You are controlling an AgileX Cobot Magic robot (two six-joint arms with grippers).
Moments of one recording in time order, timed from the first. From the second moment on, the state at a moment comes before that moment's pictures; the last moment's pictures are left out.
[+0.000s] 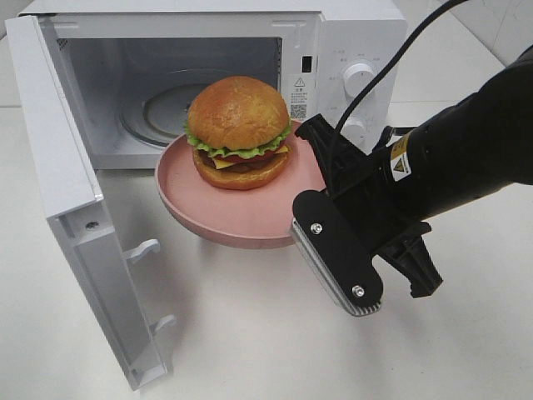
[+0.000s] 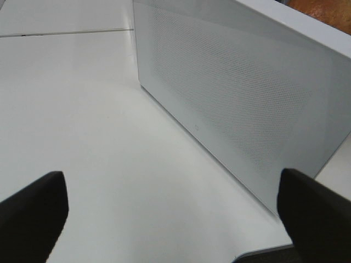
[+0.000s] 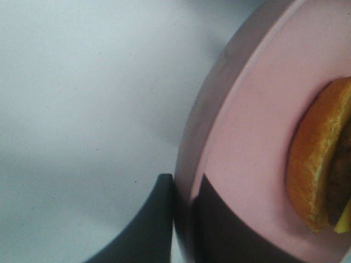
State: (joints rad) left arm 0.00 -0.01 -0.52 -0.23 1.09 0.19; right arm 0.69 1.49 -0.78 -0.02 0.29 -1.55
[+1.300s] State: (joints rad) left arm 0.00 -0.01 -0.52 -0.23 1.09 0.19; right arm 0.73 1.79 -1.10 -0.07 0.28 -1.43
